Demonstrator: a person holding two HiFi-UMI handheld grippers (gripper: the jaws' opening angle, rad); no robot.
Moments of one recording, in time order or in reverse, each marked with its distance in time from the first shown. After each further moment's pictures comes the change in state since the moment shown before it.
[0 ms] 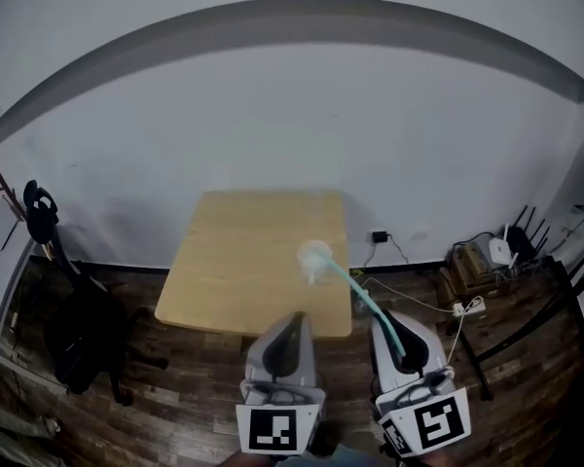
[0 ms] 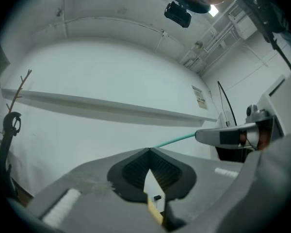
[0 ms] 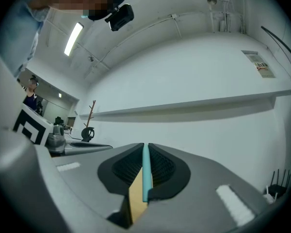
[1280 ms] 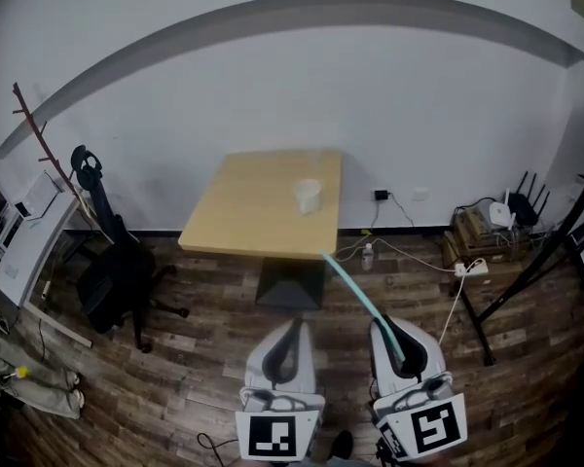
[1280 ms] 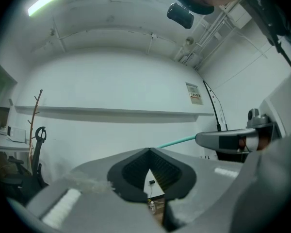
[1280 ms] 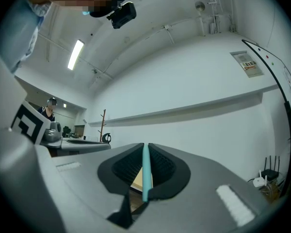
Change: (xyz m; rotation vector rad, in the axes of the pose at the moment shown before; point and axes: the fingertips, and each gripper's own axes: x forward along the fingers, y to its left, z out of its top) left arm -0.216 -0.177 0.021 0.052 0.074 0.096; right arm -0.266 0.032 0.025 0.092 0.004 0.055
